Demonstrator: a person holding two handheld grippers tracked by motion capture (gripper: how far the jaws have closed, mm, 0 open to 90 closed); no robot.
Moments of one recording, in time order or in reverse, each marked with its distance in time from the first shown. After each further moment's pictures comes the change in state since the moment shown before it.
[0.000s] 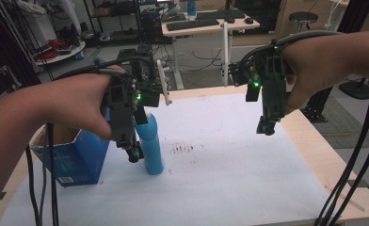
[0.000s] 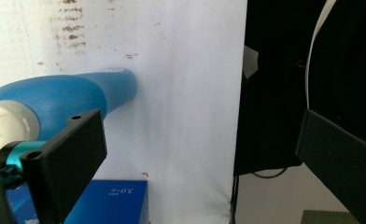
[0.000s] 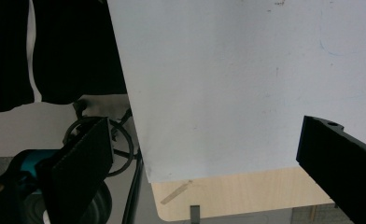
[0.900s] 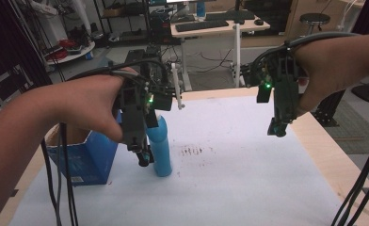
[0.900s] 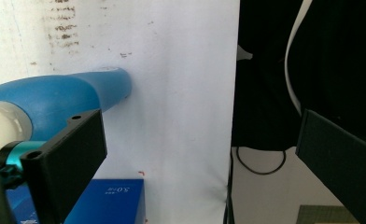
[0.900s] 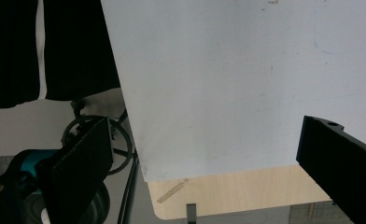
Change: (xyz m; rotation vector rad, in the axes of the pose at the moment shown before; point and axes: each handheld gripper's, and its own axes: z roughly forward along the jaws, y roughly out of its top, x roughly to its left) left arm -0.001 0.001 -0.002 0.009 -0.013 0.003; right arm -0.008 0.002 -0.001 0.006 -0.003 0.009
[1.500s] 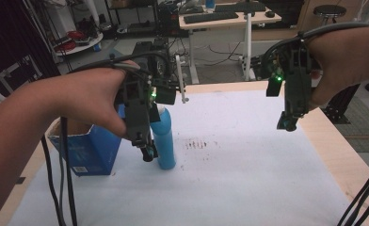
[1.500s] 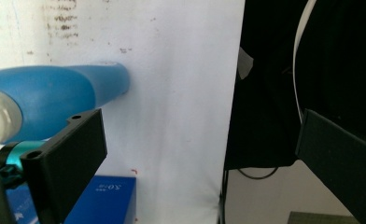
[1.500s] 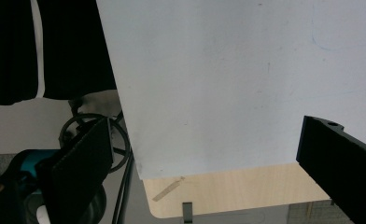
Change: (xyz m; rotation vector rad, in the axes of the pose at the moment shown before) left arm -0.003 -0.001 0.004 0.001 0.009 -0.077; right arm -0.006 -0.006 0.004 0.008 0.000 -0.011
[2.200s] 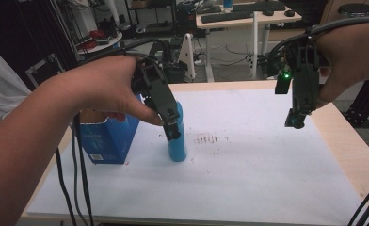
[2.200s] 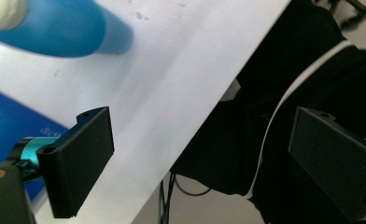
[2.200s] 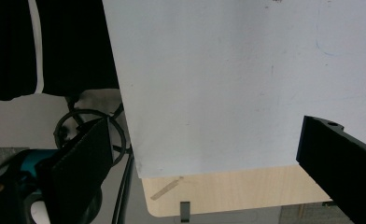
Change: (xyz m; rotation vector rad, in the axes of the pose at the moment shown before) left arm -0.001 -0.002 -0.008 -0.006 0.018 -0.544; right arm 0.011 0.004 0.001 0.011 -0.010 -0.034
